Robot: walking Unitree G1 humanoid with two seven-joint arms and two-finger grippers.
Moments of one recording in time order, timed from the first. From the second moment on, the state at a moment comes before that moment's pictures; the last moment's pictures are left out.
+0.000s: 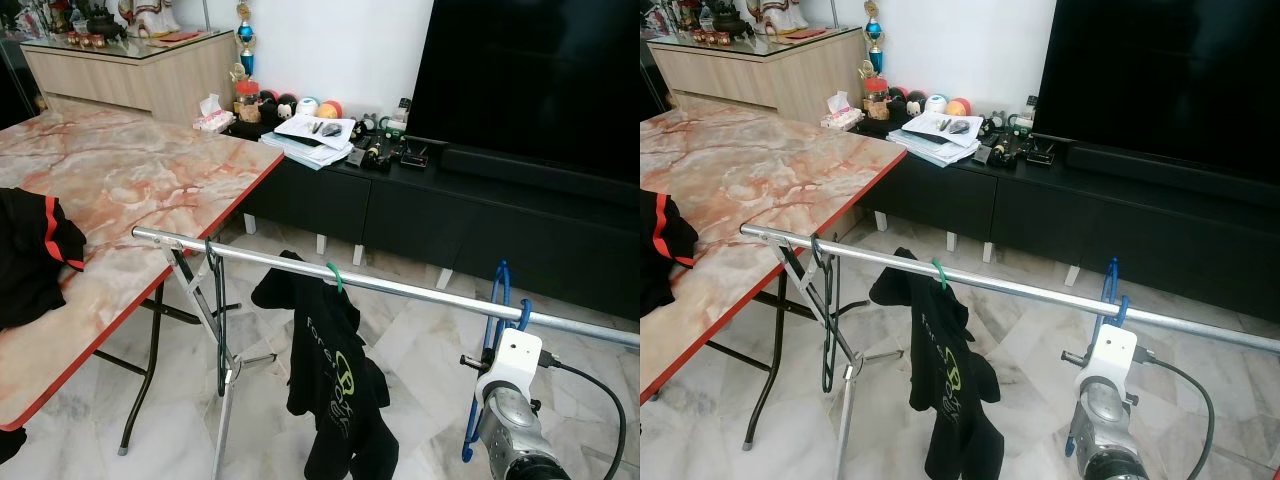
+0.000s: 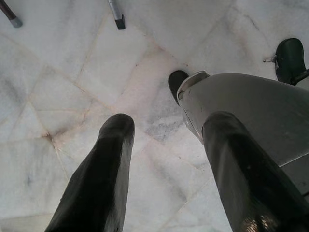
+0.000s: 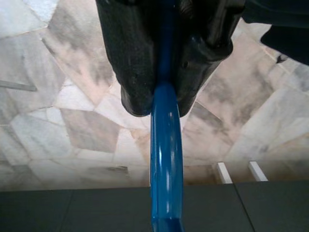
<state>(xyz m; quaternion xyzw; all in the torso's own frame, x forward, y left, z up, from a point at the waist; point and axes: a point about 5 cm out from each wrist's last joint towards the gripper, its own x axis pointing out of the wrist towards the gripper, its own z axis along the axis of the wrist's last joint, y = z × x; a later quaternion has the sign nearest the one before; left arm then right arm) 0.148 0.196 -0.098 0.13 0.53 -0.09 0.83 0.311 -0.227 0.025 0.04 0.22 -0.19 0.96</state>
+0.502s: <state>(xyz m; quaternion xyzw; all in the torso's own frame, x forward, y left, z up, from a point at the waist) 0.150 0.196 -0.098 0.13 0.53 -0.10 0.83 0.293 -0.214 0.022 0.07 0.14 -0.16 0.97</state>
